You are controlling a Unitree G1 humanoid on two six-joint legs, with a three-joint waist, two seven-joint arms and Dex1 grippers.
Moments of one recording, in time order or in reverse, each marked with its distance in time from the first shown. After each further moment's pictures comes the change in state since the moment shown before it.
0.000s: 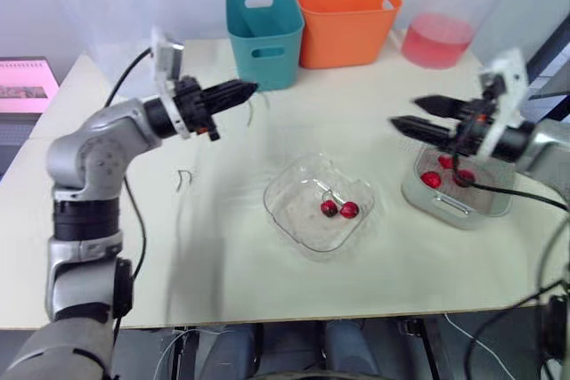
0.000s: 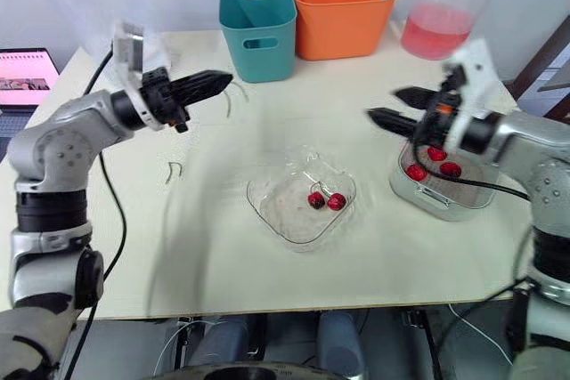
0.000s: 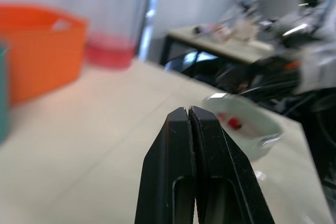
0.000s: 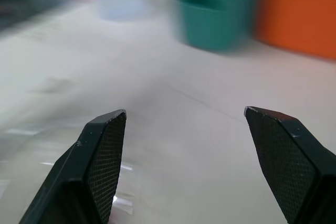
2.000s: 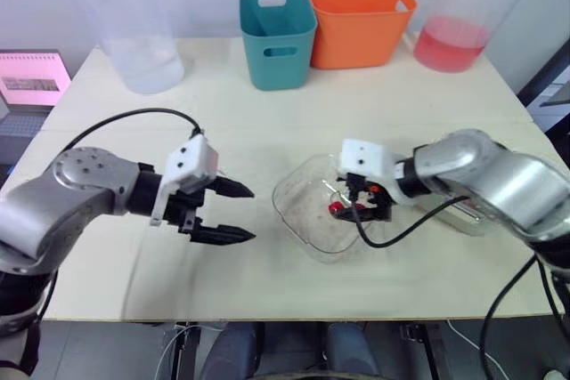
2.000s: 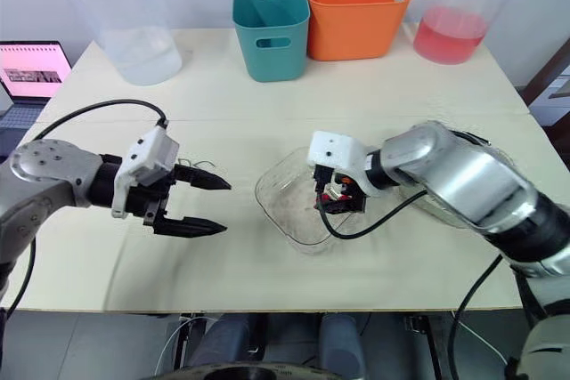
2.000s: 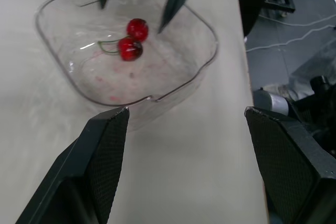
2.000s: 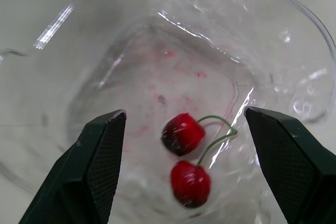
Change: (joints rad) left arm 0.237 0.398 -0.247 -0.536 0.038 -0.012 -0.329; right arm -0.263 -0.222 0.822 -0.100 -0.489 0.018 0.232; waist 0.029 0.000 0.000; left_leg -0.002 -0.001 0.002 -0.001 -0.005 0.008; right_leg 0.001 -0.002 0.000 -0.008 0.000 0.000
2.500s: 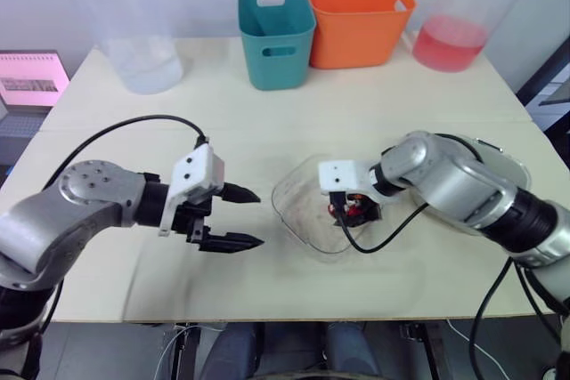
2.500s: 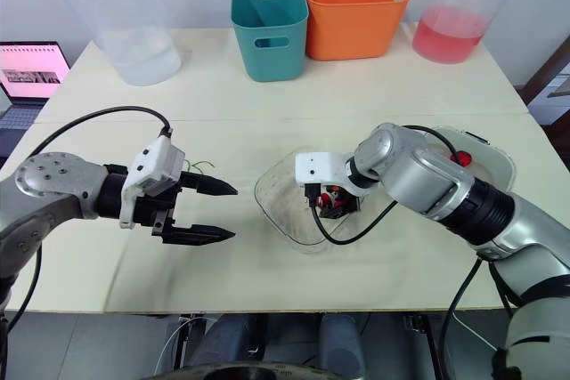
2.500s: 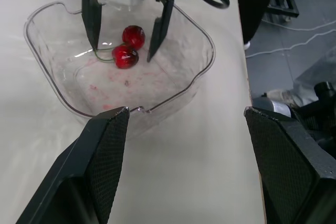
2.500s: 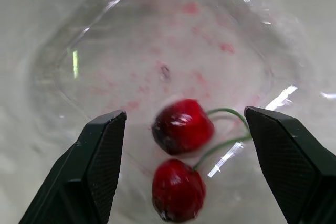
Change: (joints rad) left arm 0.051 -0.016 0.018 -0.055 -0.036 0.004 0.102; right arm -0.069 0.108 0.211 0.212 -0.323 -0.205 0.245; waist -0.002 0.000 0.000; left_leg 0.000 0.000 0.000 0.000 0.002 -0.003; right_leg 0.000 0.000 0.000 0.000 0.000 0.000
